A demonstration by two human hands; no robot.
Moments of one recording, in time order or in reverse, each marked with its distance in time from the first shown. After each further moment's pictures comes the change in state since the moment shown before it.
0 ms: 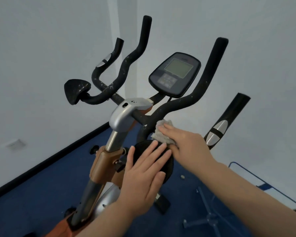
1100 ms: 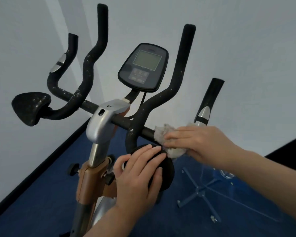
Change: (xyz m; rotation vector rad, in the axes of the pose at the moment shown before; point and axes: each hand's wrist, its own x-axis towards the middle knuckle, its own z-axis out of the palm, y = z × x) left_hand 0.020 -0.025 -0.002 -0.077 0.195 0.219; right_hand -0.029 0.019 -0.036 -0.359 -0.073 -0.148
